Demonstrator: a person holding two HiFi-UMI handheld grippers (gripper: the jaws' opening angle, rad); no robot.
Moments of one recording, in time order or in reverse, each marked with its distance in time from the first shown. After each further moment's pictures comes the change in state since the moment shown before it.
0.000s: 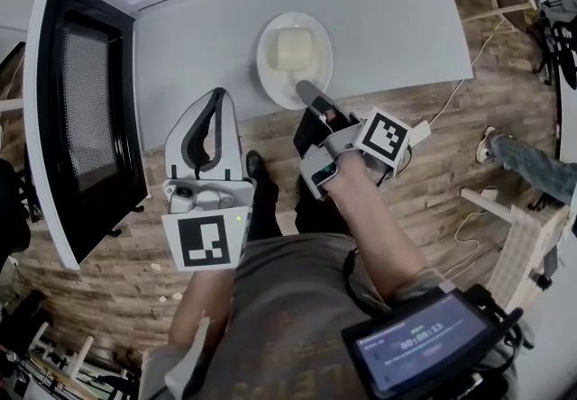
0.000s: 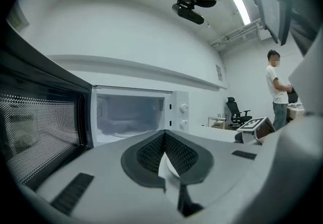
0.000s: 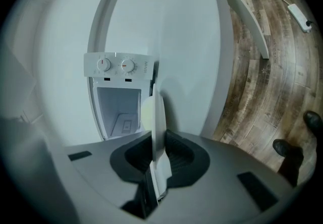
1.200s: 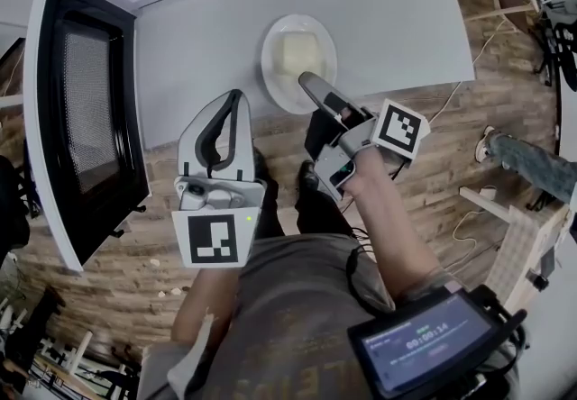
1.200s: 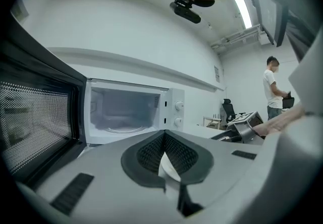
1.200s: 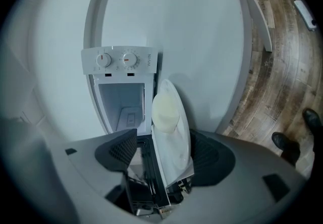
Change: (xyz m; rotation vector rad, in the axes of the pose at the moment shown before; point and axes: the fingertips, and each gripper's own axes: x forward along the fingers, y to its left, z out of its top) left arm 0.005 -0.012 -0.007 -0.035 0.016 -0.054; right arm 0.000 0.019 -0.004 0.028 0.130 0.019
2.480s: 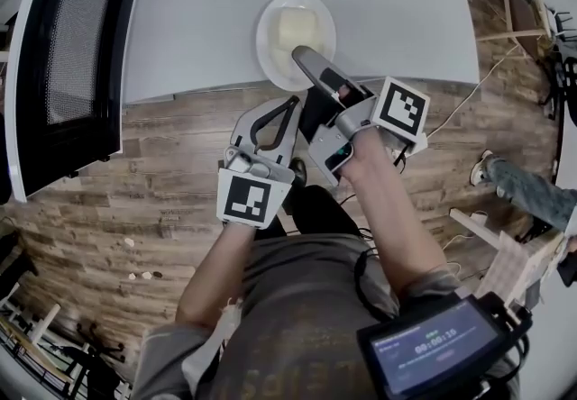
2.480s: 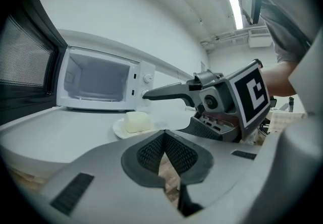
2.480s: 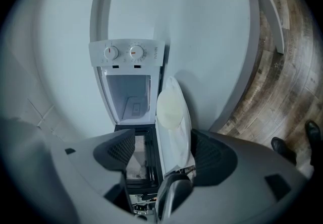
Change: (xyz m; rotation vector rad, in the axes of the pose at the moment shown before) left arm 0.004 -0.110 -0.107 -0.008 0.069 -0.173; right arm -0.008 0.004 -0.009 -0.069 0.121 0.060
